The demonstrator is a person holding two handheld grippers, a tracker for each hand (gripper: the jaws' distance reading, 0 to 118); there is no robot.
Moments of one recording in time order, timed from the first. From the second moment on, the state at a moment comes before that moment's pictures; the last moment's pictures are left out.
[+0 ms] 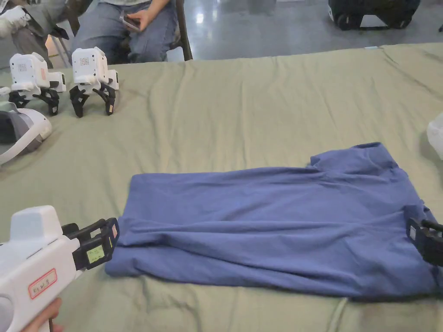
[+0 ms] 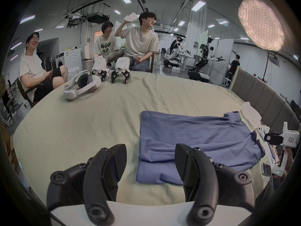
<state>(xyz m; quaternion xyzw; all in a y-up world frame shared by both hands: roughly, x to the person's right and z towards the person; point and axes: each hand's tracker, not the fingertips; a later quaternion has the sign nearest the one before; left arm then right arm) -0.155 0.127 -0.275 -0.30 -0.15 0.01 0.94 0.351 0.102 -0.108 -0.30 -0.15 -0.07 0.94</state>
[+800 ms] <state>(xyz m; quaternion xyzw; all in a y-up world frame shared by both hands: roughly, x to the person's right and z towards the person) -0.188 0.153 -0.156 -0.27 -0.20 0.04 0.94 0.275 0.120 -0.004 -0.26 -0.11 -0.04 0.96</state>
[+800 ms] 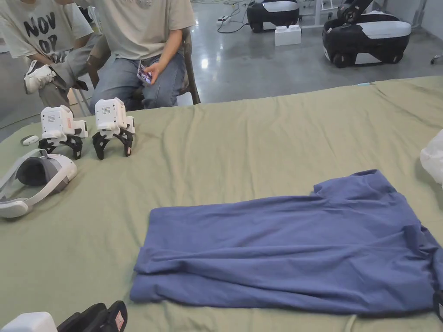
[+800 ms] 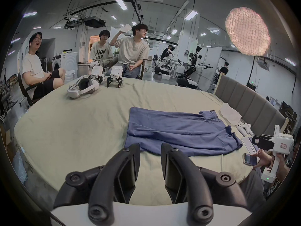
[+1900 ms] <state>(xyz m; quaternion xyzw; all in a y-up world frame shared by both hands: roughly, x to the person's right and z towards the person) -0.173 0.107 -0.240 -0.31 -0.19 0.00 0.93 0.266 0.131 0.012 -0.26 -0.12 -0.08 0.95</state>
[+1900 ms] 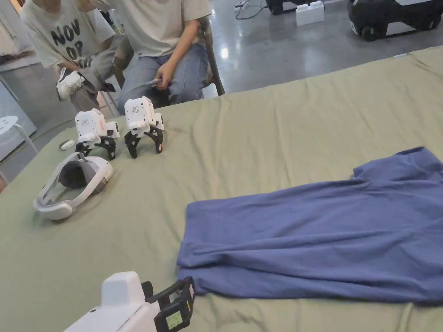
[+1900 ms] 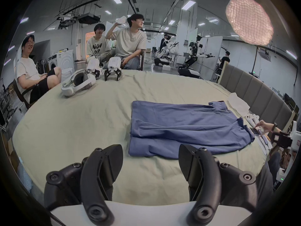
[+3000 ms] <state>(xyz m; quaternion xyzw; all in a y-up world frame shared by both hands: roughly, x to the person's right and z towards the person) -0.138 0.010 -0.321 -0.41 -0.14 -0.02 0.90 0.304 0.114 -0.010 -0.29 -0.17 -0.11 0.93</state>
